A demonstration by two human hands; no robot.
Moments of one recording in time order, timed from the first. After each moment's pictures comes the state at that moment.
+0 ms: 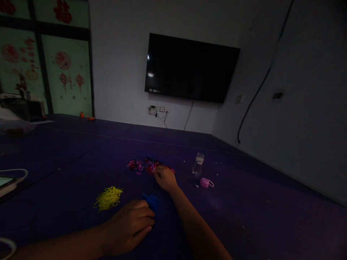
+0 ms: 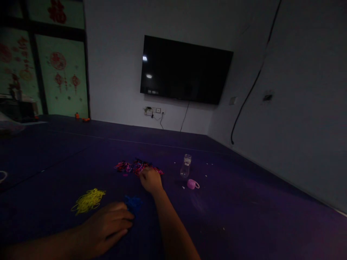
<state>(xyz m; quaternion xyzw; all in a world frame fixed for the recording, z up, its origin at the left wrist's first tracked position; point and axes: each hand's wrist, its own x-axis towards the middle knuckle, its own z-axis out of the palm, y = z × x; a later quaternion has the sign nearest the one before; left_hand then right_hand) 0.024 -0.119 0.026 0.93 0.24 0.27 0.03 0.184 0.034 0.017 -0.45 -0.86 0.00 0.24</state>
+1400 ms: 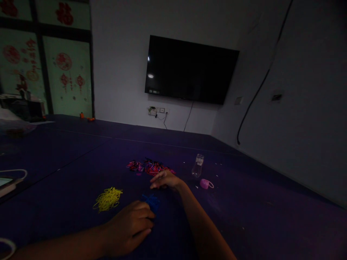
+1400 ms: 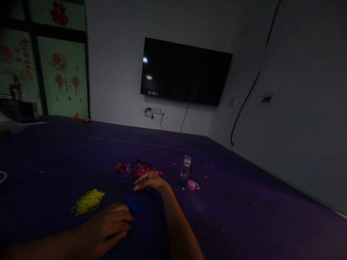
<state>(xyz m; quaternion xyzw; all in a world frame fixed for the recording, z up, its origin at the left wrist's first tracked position) 0.024 -0.117 0.027 0.94 0.24 0.26 0.05 0.201 0.041 0.022 -0.32 -0.70 0.59 0.25</state>
